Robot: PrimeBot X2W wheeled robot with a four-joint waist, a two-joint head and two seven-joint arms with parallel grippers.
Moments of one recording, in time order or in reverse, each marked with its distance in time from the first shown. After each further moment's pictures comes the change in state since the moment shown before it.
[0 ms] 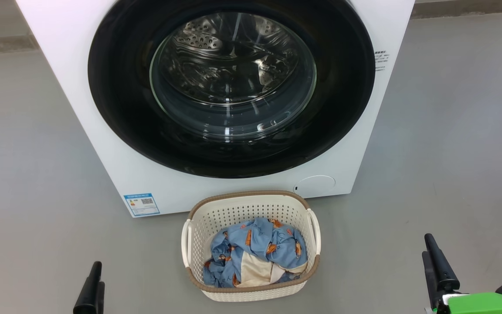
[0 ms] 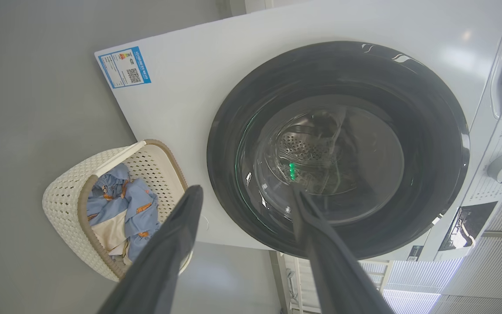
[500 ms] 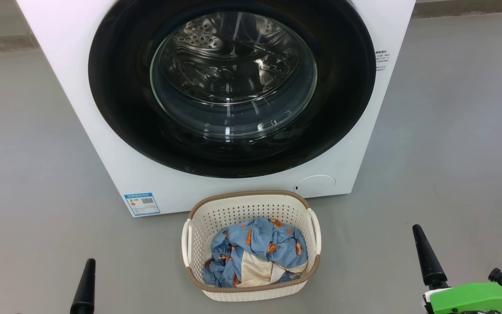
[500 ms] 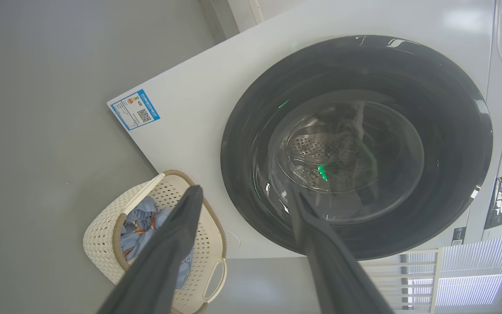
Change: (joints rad) left arm 0.000 0.009 0.011 -0.017 0.196 0.000 -0.044; right arm -0.011 -0.002 0.031 -0.043 -0.253 0.000 -0.044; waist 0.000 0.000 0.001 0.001
